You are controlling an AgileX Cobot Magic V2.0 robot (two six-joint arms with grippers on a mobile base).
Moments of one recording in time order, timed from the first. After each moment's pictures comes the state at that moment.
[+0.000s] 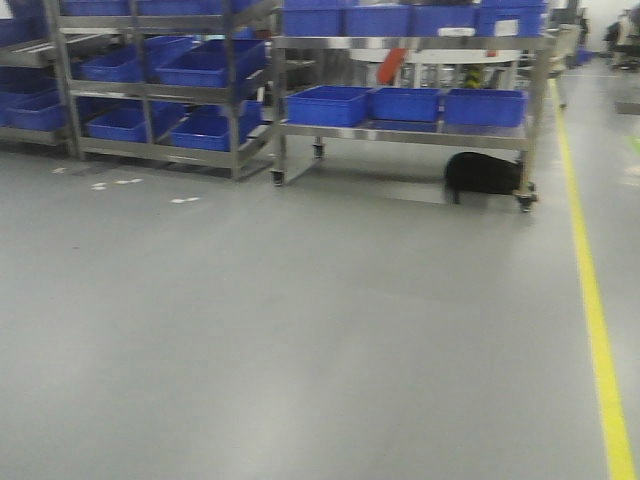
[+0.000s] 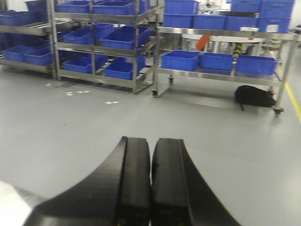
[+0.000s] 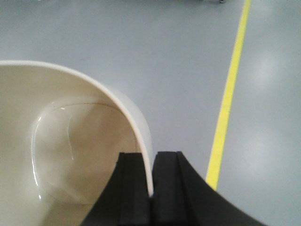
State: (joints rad) left arm -0.05 -0.01 0.01 -0.08 0.06 0.04; right arm 0.00 0.30 -0.52 -0.01 0.71 0.08
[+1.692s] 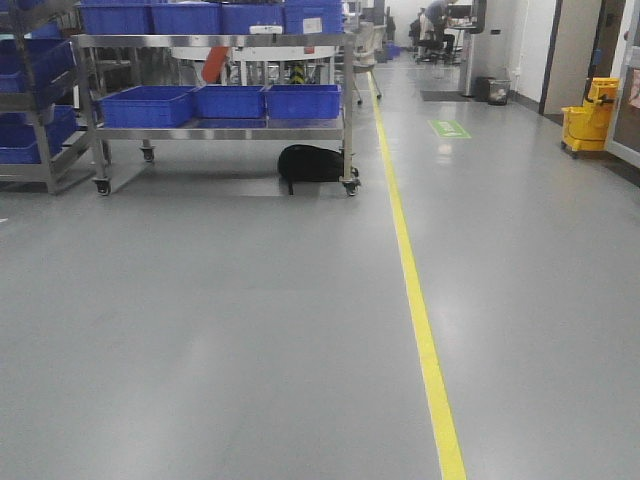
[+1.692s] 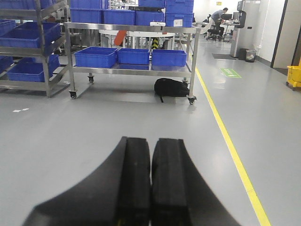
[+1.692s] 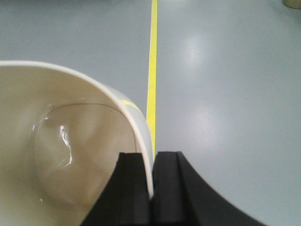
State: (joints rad) left arm -0.05 -0.01 0.01 -0.08 0.06 0.04; right arm 0.00 0.30 -0.52 -0.01 0.71 0.08
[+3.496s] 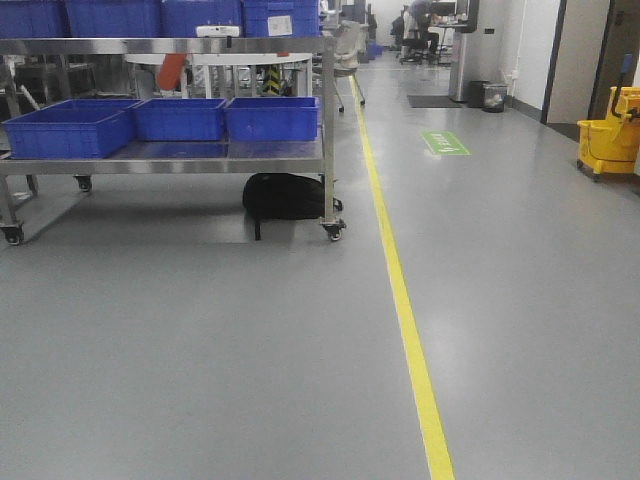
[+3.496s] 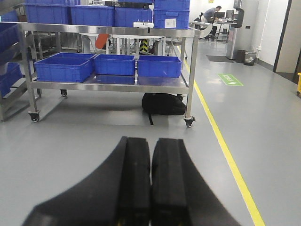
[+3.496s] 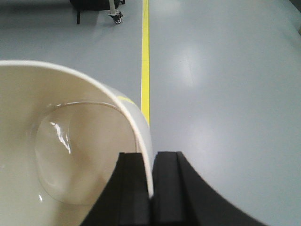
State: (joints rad) left arm -0.05 -0.01 0.01 -0.08 0.06 0.04; right arm 0.00 0.29 -0.52 -0.01 0.72 0.08
